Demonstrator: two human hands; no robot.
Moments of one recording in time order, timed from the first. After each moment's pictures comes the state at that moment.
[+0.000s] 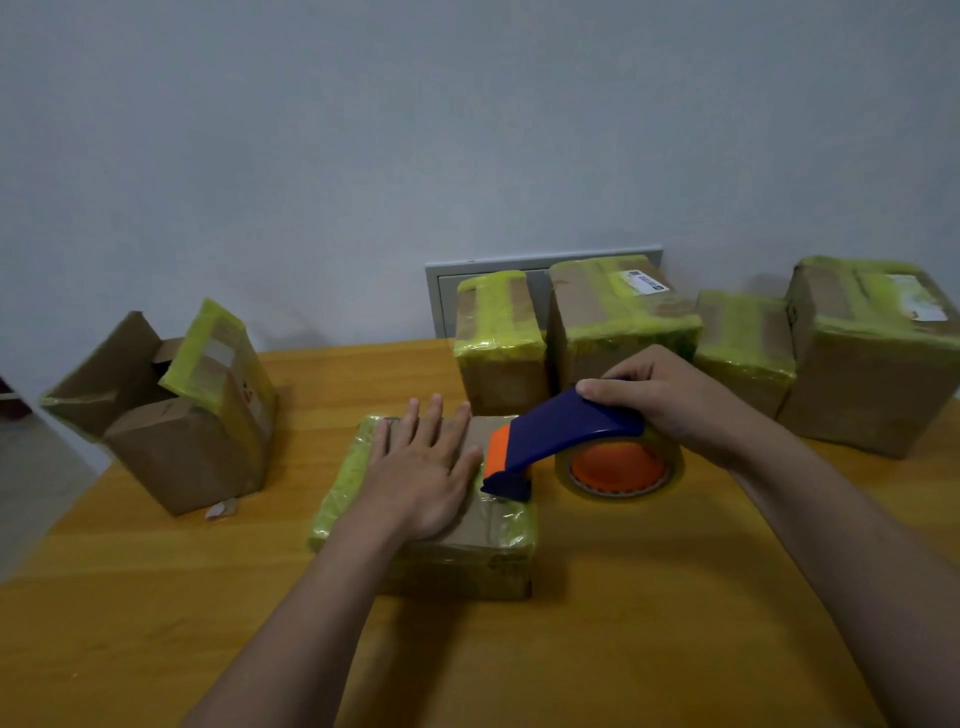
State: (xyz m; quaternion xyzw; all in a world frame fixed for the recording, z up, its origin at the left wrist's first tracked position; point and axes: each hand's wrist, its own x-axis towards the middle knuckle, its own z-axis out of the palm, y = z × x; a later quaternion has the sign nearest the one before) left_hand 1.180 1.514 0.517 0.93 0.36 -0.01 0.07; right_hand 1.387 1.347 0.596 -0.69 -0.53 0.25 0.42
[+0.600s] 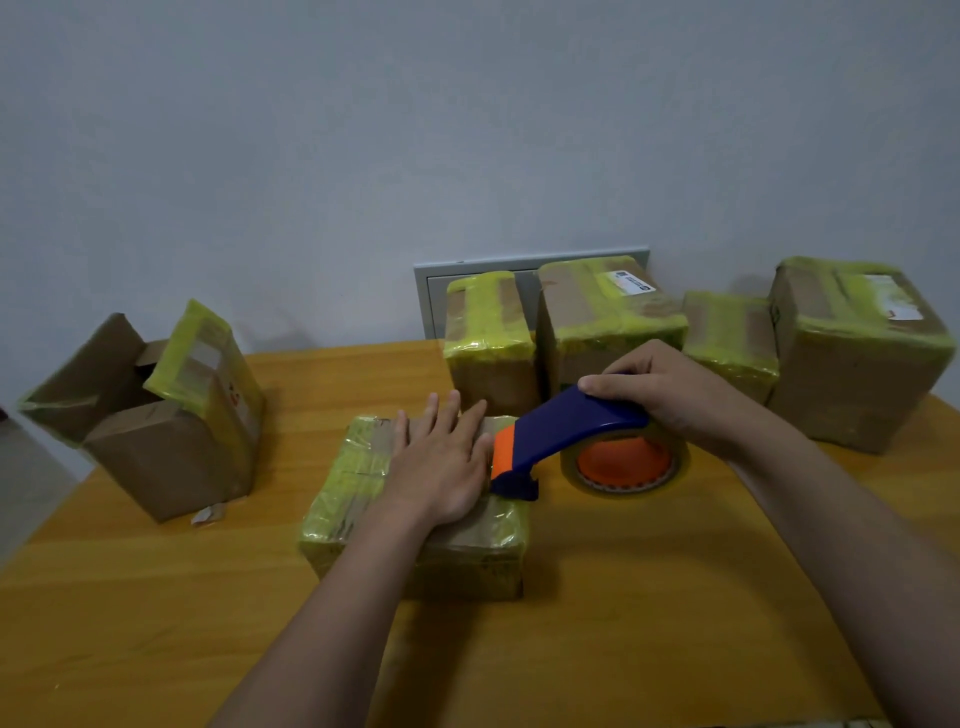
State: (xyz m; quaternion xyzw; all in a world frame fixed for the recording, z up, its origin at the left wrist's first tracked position) left_hand 1.210 1.507 0.515 0.93 0.35 0.03 0.10; right_hand 1.394 1.341 0.602 -0.70 -0.53 0.23 0.41
